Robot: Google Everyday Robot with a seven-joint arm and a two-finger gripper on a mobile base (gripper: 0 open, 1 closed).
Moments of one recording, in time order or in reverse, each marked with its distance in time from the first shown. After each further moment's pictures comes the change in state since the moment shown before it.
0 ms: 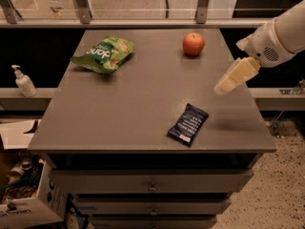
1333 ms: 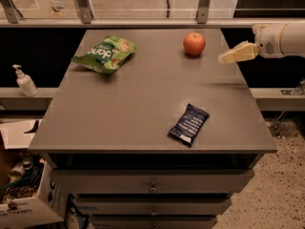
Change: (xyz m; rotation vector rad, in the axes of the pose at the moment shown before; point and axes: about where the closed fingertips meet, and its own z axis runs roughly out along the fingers) arm 0.015 -0.160 0.034 0.254 -0.386 0.161
